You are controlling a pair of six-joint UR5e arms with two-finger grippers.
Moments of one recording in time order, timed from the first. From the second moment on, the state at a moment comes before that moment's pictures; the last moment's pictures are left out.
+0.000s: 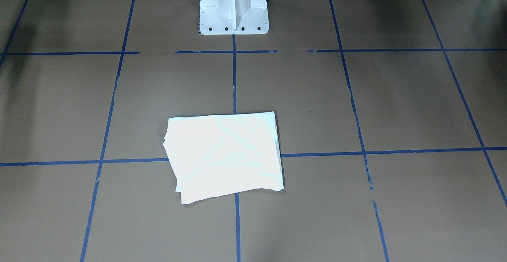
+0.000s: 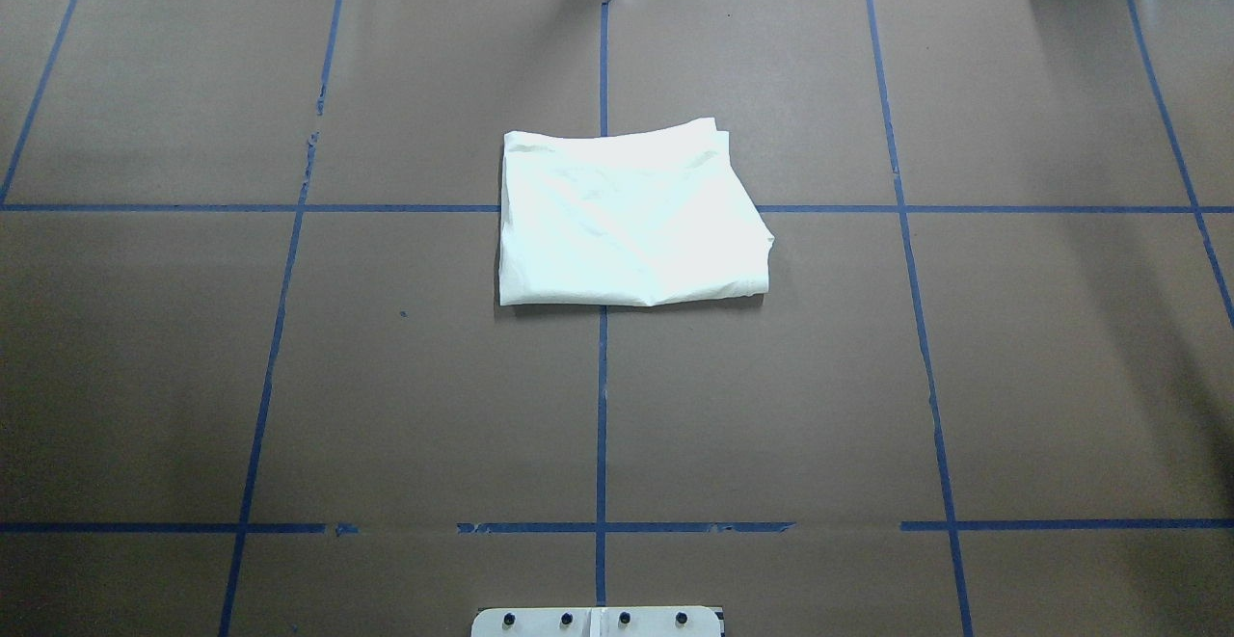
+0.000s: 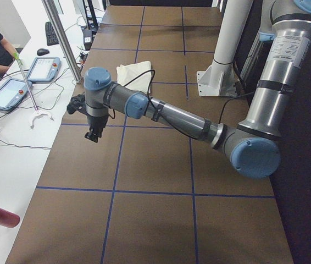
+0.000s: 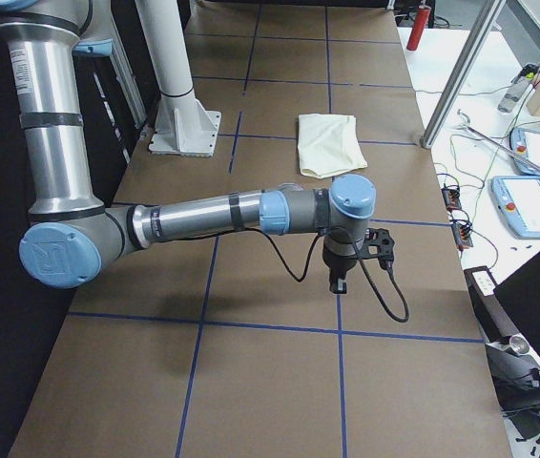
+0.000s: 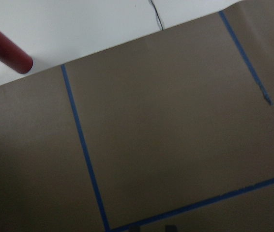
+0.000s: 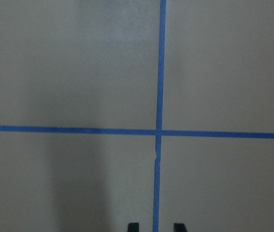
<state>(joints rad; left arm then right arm) -1.53 -1.71 -1.73 -1.52 -2.30 0.08 1.55 -1.50 1.71 -1.71 2.29 0.05</state>
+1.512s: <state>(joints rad) -1.61 -1.58 -1.70 -1.55 -2.36 0.07 1.51 -1.54 1.71 -1.73 2.29 0.04</state>
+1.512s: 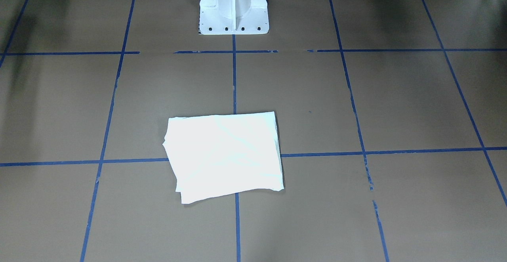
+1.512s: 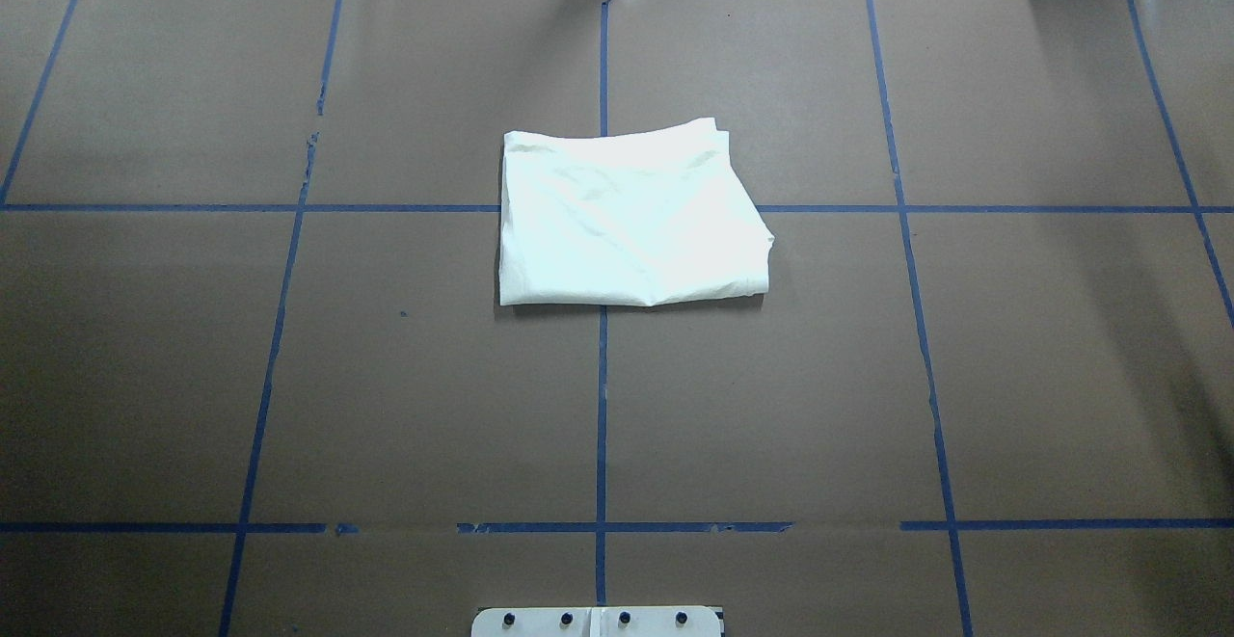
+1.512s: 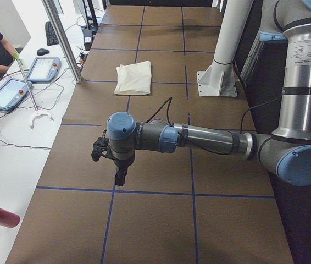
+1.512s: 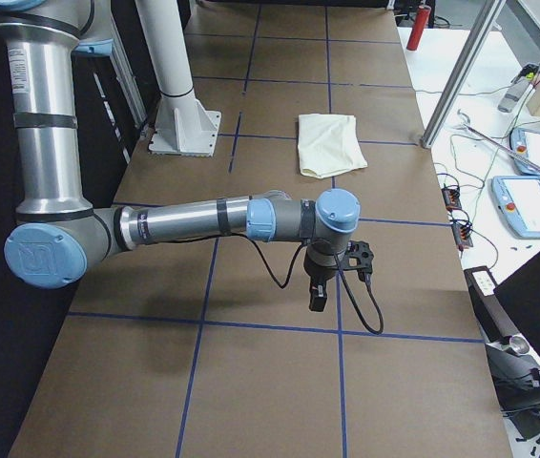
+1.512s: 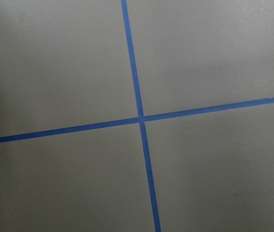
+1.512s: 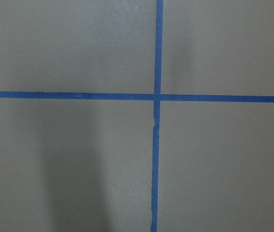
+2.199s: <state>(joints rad) -1.61 -1.59 -1.64 -1.61 -2.36 0.06 1.51 -1.53 1.71 -1.73 2.29 0.04</state>
